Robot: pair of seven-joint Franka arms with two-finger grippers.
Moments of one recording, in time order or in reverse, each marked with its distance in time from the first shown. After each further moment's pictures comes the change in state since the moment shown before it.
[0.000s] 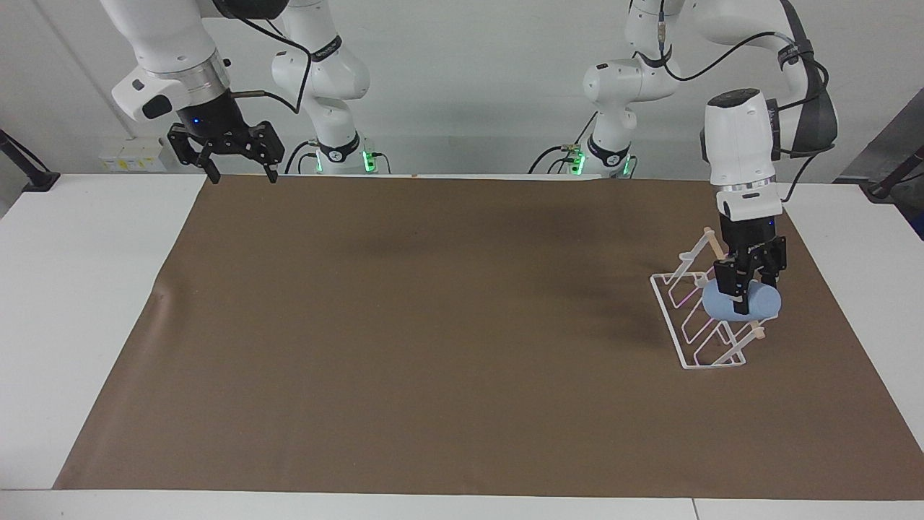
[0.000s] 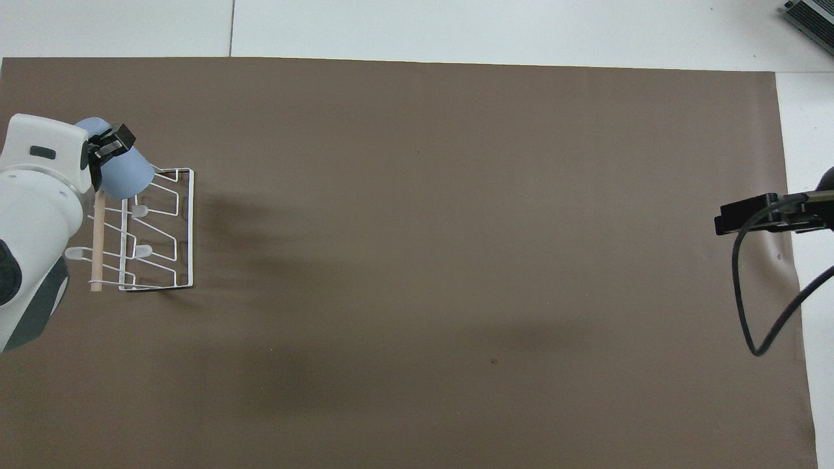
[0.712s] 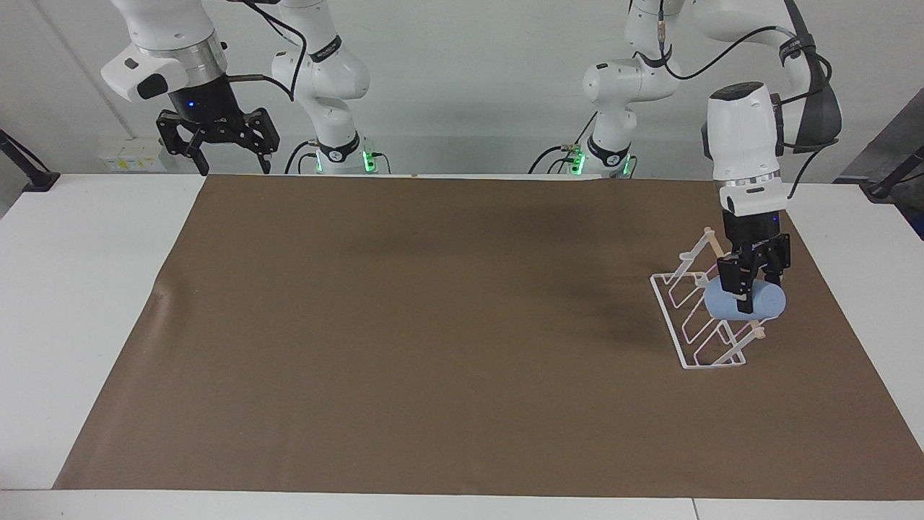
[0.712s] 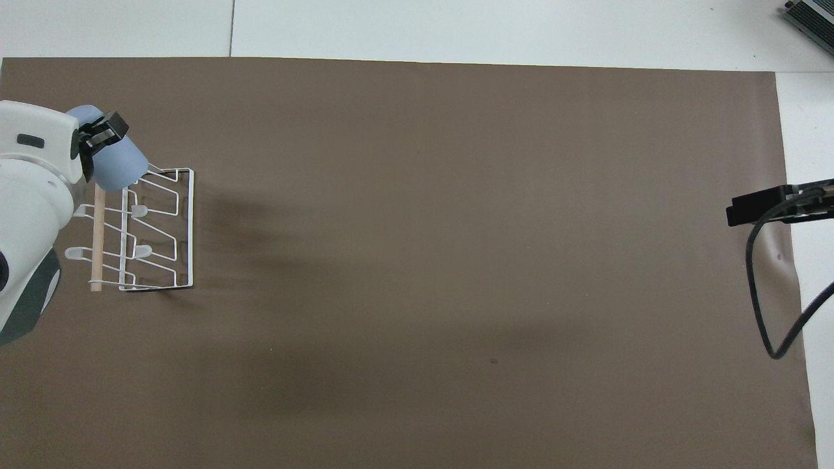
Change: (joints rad) left arm -0.007 -0.002 0.002 0.047 -0.006 -0.031 0.019; right arm 0.011 0.021 0.002 0.071 -0.019 -0.023 -0.006
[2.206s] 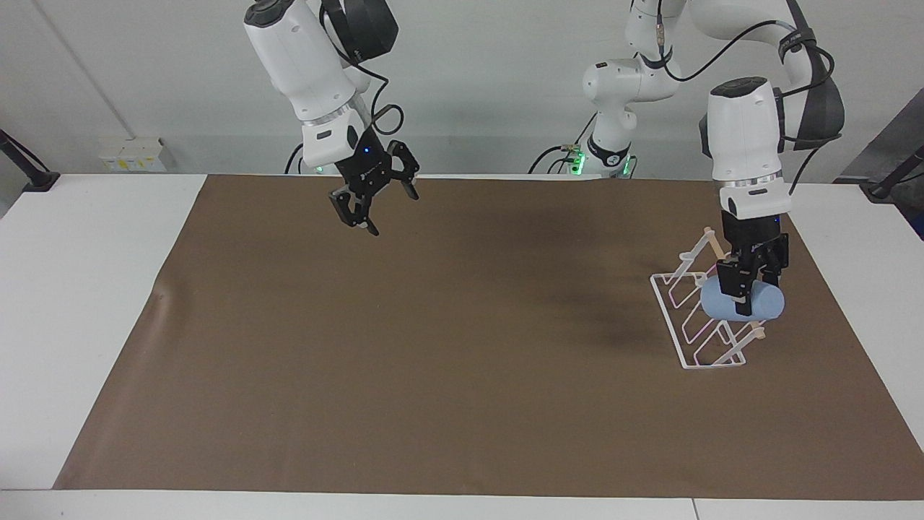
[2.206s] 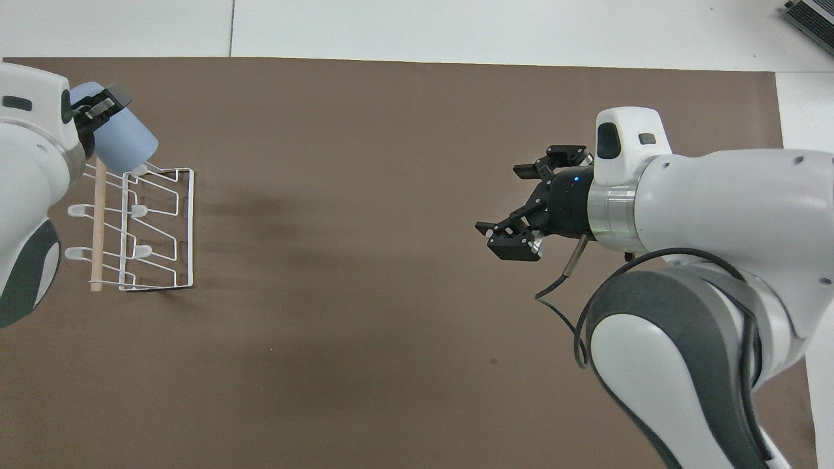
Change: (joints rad) left arm -0.041 0.028 -0.001 0.075 -0.073 -0.113 0.001; right arm 0.231 -0.003 0.038 -0.247 0.241 0.405 -0.461
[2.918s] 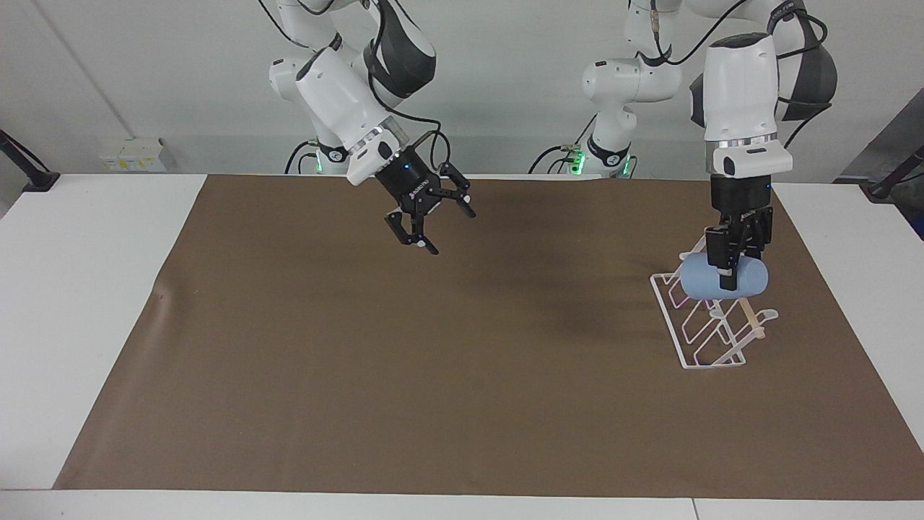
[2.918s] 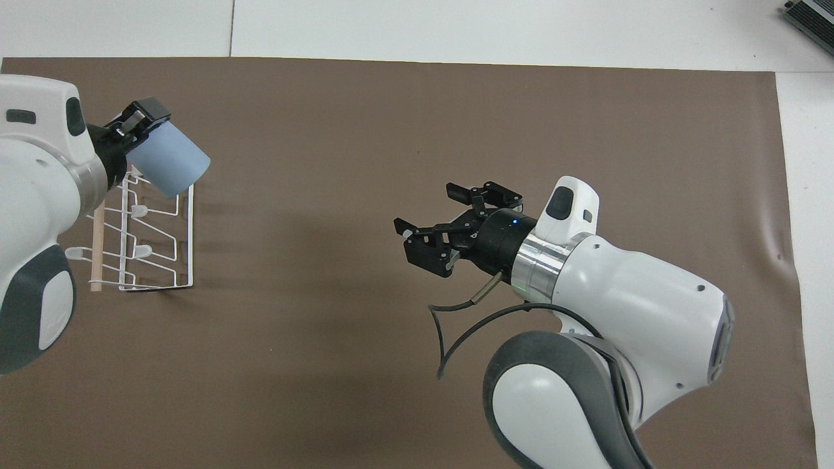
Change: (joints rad) left arm -0.057 -0.048 -0.001 0.054 -0.114 -0.059 0.000; right arm 0.110 -0.021 0.005 -0.280 0.460 0.564 -0.384
